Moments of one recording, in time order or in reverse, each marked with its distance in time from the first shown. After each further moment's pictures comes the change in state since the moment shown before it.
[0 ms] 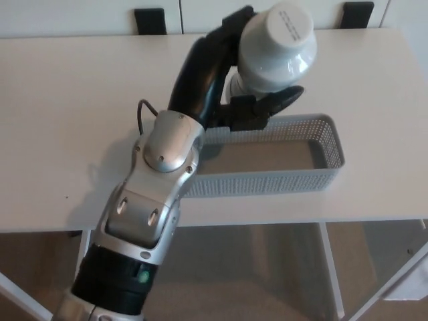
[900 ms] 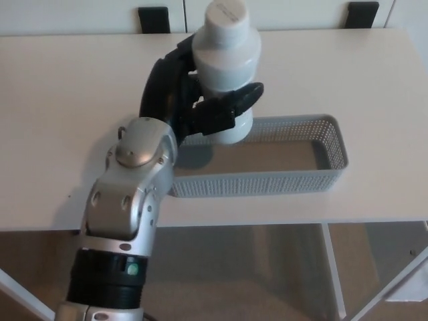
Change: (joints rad) left_arm 0.016 -0.069 0.238 -0.003 -0.137 0.227 -0.016; right_arm -0.047 -0.005 -0.002 -0.003 0.016 -0.005 0.081
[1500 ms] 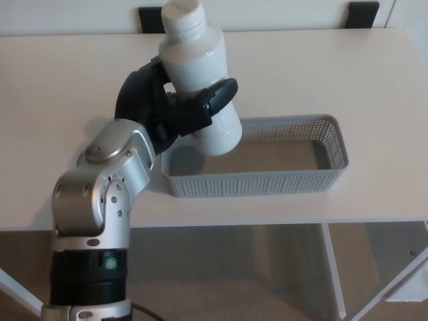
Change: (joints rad) left_arm -0.008 0.012 0.129 -0.053 -0.140 0.224 -0.010; right_arm -0.038 -0.024 0.011 0.022 -0.015 0.000 0.006
